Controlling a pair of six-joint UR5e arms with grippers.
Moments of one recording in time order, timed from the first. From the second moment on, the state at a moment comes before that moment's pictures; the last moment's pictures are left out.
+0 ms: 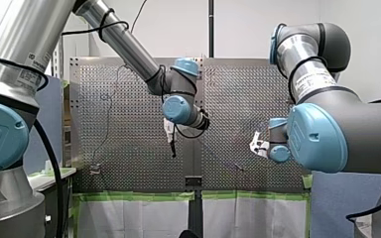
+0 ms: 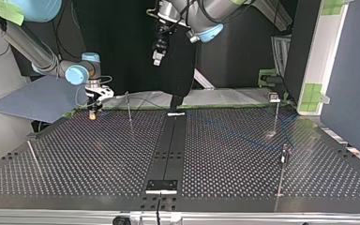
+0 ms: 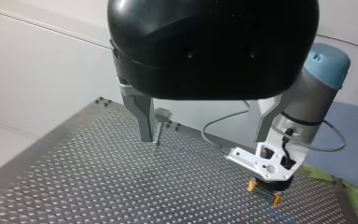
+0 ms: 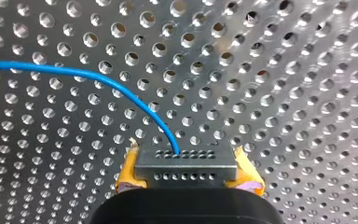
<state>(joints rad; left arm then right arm) -0.88 -1.89 -1.93 -2.59 -2.06 -1.93 1.76 -0.69 1.53 -0.76 1.50 1.89</state>
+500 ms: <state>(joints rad) -0.88 -1.76 -2.06 -2.46 -2.06 -1.91 1.80 -0.82 1.66 -0.73 1.53 1.89</state>
